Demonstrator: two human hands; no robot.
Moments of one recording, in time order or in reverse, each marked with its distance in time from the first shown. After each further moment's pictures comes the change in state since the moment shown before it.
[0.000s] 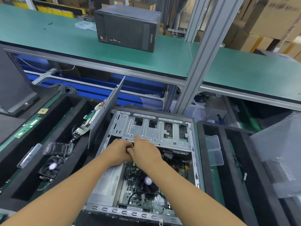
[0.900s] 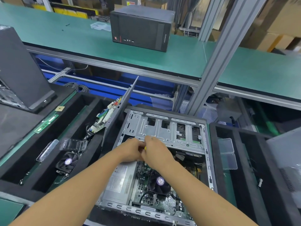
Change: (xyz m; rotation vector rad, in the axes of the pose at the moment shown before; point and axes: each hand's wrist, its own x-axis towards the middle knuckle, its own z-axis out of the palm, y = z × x) left_hand 0.000 0.004 -0.012 -0.037 -0.149 -0.072; right_hand 0.004 -0.005 0.001 0.040 -0.036 -0.021
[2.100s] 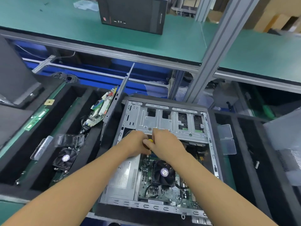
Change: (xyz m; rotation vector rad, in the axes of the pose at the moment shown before) left_hand 0.016 -0.005 0.007 0.167 0.034 0.037; right_hand -0.003 0.008 -0.010 -0.061 0.060 0.041
